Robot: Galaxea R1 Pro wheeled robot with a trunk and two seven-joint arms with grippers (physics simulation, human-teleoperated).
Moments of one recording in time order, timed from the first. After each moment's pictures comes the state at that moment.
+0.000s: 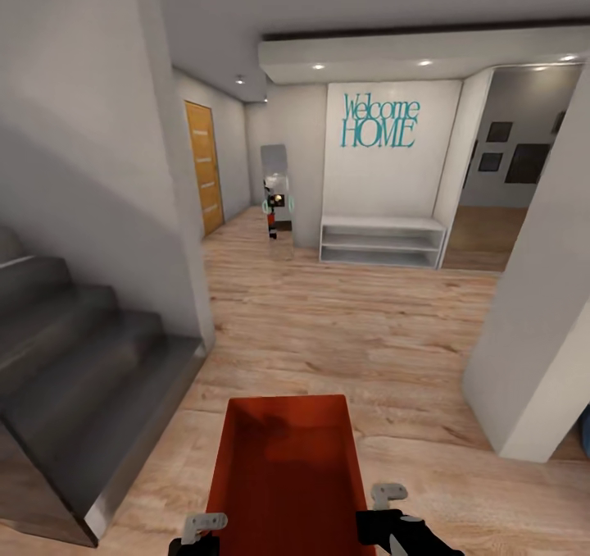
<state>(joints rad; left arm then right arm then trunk) -0.38 -0.01 -0.19 -0.20 0.24 -0.19 -0.08 -0.48 0.06 0.04 -0.26 -0.03 0.14 0.08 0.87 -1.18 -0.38</state>
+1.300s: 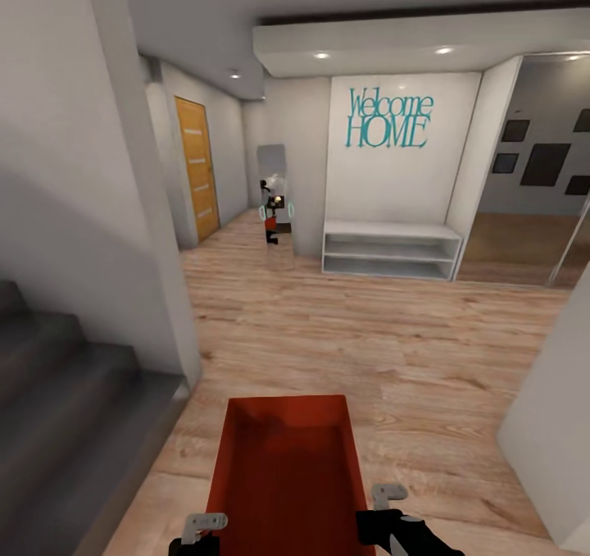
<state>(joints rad) -0.38 -0.01 -0.19 -0.20 0.24 -0.19 -0.08 -0.48 0.06 0.04 -0.26 -0.03 0.14 0.08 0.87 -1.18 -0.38</state>
